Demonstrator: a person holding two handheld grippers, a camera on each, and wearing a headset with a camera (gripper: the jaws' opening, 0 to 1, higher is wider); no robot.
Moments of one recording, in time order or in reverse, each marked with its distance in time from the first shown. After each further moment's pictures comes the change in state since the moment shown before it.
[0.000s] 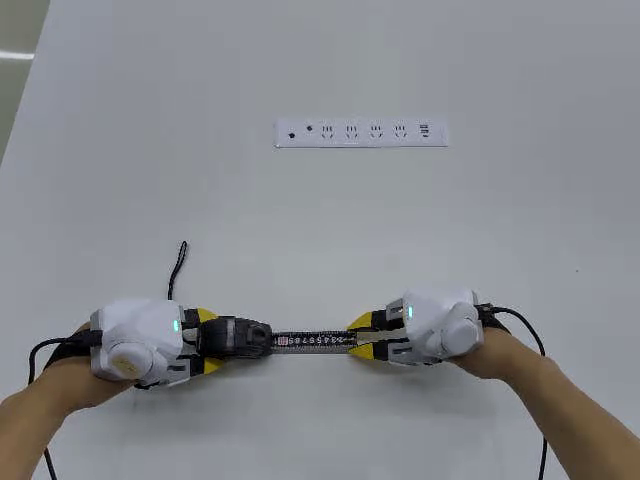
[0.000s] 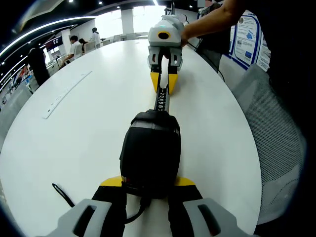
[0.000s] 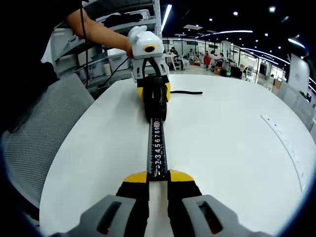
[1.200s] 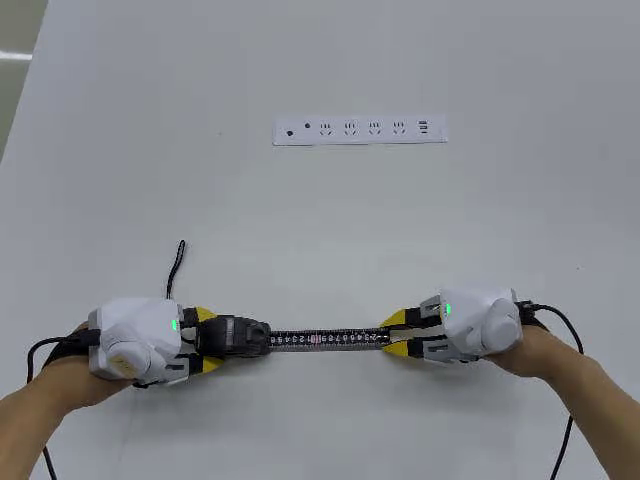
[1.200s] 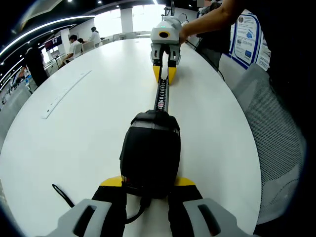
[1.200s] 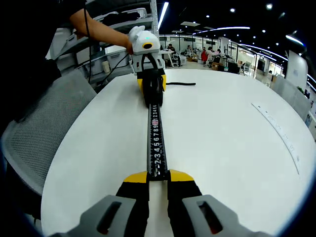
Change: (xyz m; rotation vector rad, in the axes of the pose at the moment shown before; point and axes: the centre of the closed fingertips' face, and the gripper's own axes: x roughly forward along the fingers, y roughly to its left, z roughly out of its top) left arm 0.001 -0.001 0.001 0.003 0.011 -0.002; right arm -0.037 -0.001 -0.034 0.022 0.032 -0.015
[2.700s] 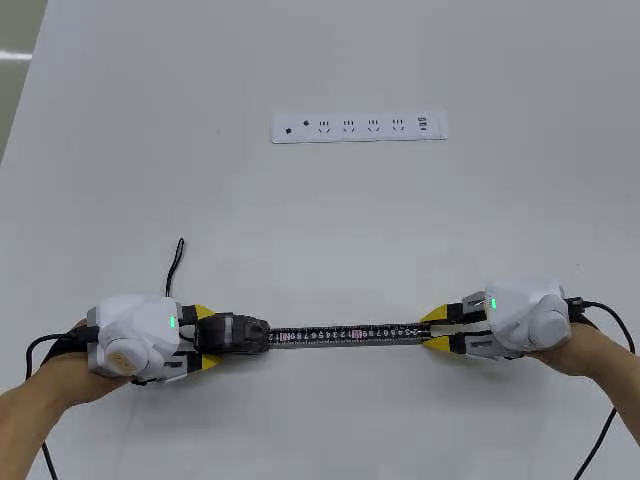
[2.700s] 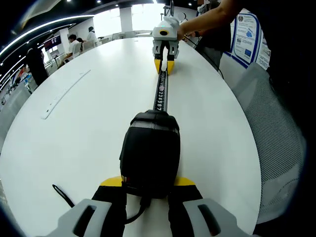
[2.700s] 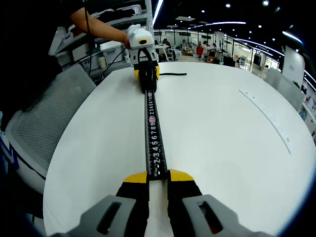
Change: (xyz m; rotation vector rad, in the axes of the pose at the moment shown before) left arm 0.000 0.000 0.000 0.005 0.011 -0.002; right arm -0.041 -0.005 -0.037 0.025 0.053 -0.032
